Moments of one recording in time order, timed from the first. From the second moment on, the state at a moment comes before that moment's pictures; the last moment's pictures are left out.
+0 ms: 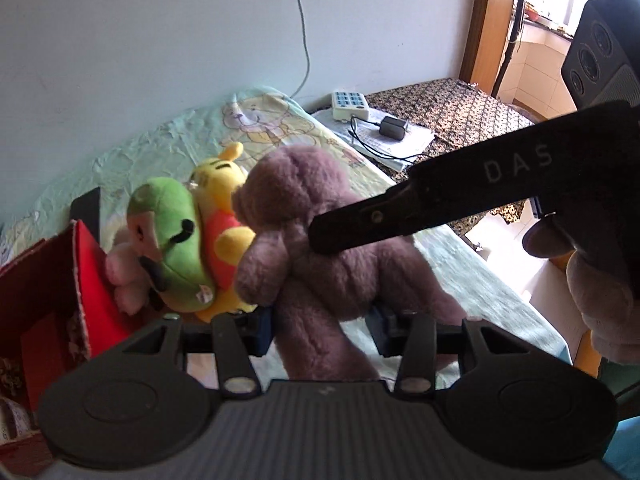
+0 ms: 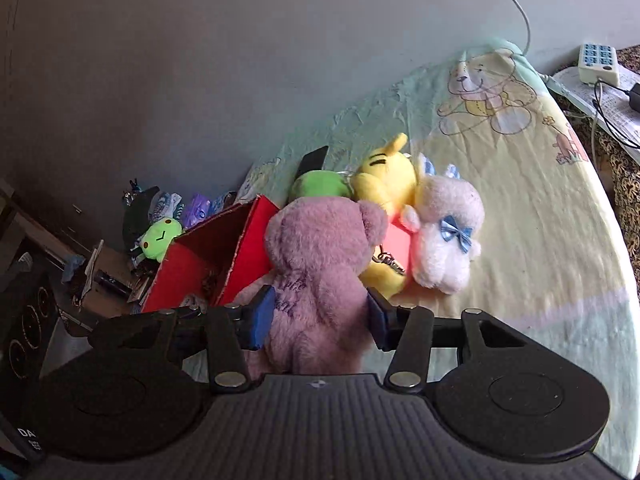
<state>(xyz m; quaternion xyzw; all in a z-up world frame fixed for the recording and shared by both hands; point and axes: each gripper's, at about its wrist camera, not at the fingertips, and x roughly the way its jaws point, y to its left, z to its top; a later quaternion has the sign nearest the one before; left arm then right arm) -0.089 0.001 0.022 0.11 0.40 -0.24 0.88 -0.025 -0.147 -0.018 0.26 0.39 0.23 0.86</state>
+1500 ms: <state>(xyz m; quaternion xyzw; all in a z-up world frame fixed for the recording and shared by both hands) -0.029 0.348 -0.027 0.20 0.47 -0.07 0.86 0.114 0.193 -0.073 0.31 0.52 0.23 0.76</state>
